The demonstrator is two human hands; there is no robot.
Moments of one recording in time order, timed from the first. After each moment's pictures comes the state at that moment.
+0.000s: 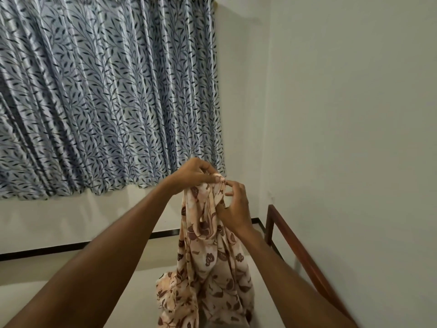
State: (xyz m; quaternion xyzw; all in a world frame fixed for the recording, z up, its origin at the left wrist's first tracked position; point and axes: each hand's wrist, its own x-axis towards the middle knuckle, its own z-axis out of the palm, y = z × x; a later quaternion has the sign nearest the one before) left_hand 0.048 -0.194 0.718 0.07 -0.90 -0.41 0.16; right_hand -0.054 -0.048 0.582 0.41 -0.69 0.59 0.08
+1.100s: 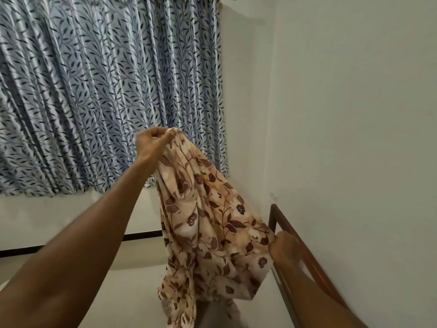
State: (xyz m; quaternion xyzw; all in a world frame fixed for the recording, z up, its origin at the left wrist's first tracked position) left_hand 0.102 -0.256 0.763 0.22 -0.69 -0.47 0.50; right_hand -0.094 0.055 0.489 0.14 -0.95 0.26 0.04
